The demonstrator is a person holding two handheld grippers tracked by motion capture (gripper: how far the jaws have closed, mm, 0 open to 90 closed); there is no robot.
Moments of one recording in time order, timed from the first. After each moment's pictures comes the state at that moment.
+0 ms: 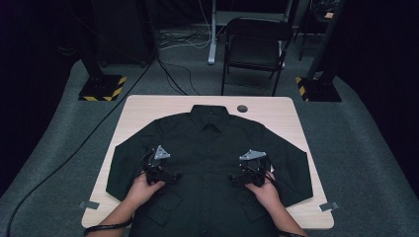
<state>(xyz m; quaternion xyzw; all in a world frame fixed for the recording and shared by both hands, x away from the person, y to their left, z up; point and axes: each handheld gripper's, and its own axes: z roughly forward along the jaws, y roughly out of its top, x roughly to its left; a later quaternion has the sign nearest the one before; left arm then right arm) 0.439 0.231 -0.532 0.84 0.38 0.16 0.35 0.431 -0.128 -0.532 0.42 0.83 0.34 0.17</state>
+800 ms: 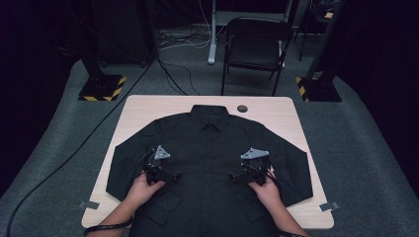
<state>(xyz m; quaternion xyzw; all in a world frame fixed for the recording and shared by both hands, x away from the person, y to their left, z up) 0.439 0.231 -0.532 0.84 0.38 0.16 0.35 0.426 -0.130 -0.516 0.39 0.82 0.37 0.17</state>
